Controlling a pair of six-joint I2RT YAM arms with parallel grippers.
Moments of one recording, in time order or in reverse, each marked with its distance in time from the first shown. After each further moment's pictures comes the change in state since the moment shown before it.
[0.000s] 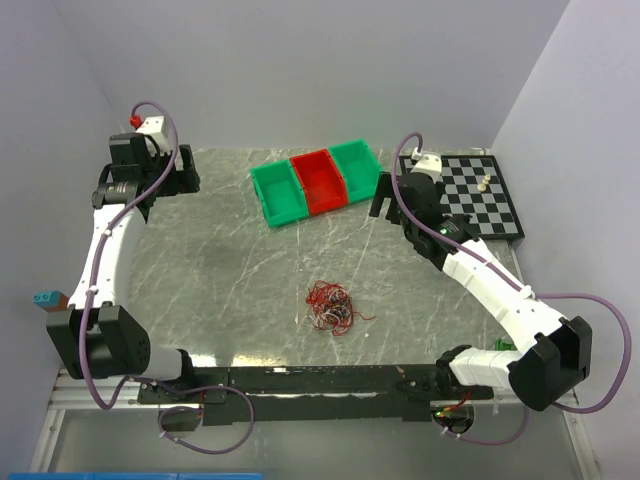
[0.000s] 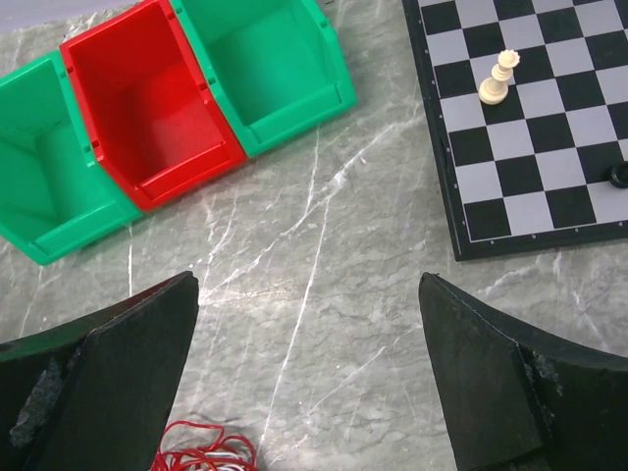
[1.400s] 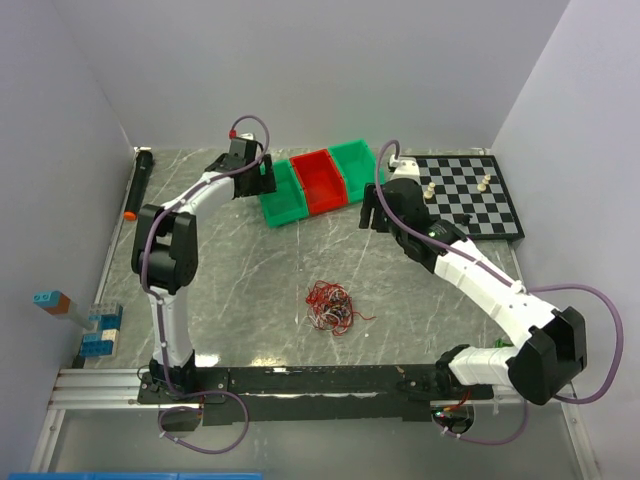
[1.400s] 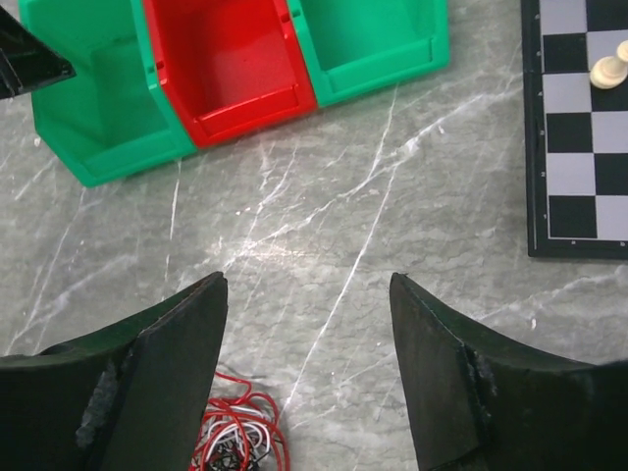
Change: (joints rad) left arm -0.374 0.660 0.263 0.169 -0.286 -0.323; right arm 0.066 0.031 -0.021 0.027 -0.121 -0.030
